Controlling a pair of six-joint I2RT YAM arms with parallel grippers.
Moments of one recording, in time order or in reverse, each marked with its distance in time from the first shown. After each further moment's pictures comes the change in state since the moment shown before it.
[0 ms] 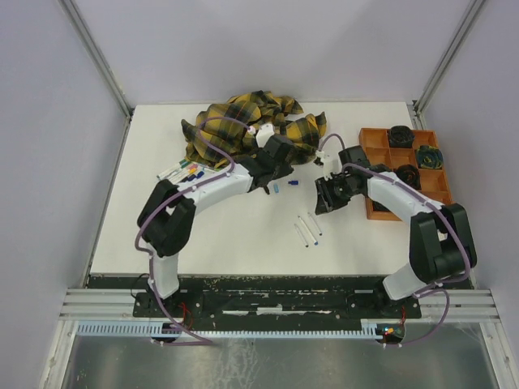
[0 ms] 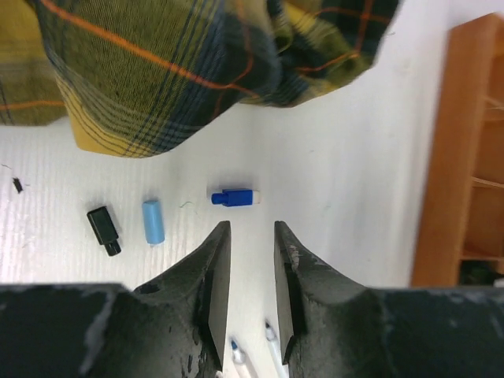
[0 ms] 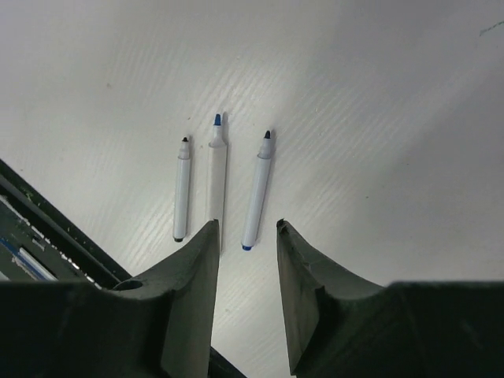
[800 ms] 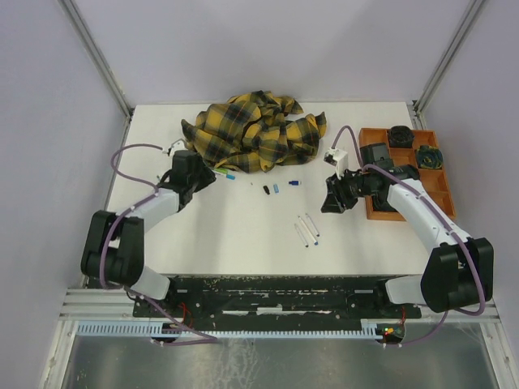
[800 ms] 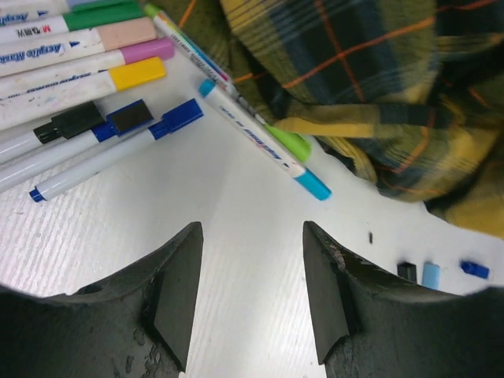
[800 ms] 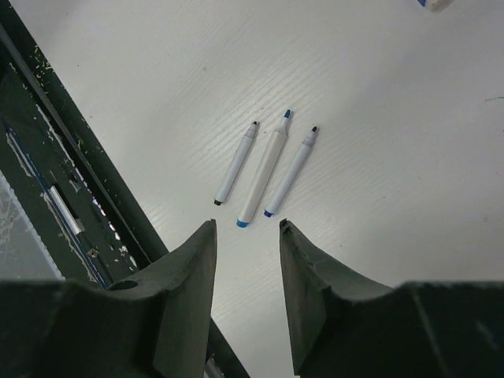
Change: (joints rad) left arm 0.540 -0.511 -0.736 0.375 0.228 0.304; right arm -0.111 -0.229 0.020 -0.156 -0.272 -0.279
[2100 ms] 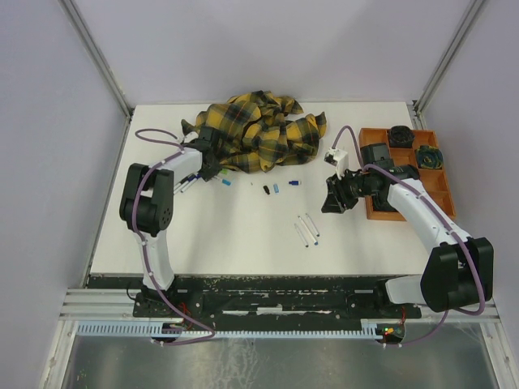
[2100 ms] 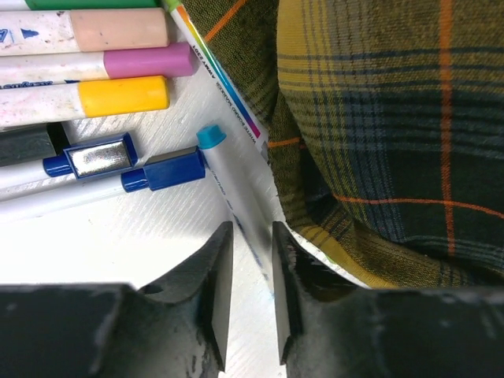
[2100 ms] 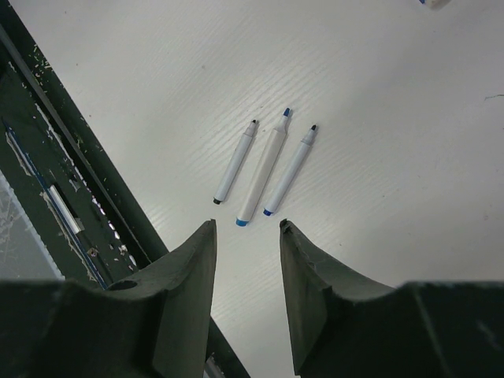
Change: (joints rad) left arm -0.032 0.544 0.615 -0.563 -0.185 -0.273; right arm -0.006 0.002 0.000 -0.006 0.000 -0.005
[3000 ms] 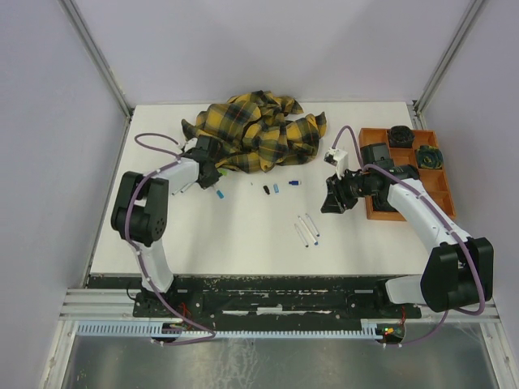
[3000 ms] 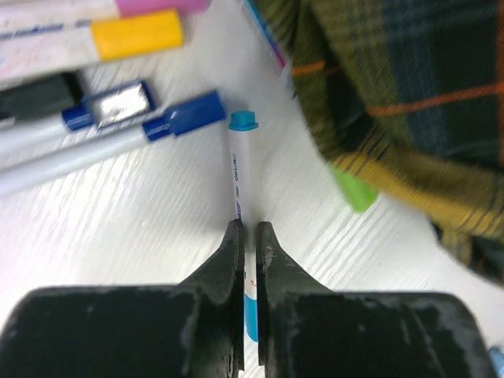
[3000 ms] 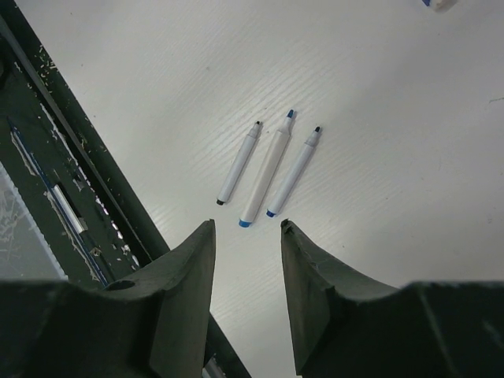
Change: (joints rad) left arm -0.011 -0.090 -0.140 0.085 0.035 0.089; right arm 0.000 0.000 0.000 0.000 -0.008 0.000
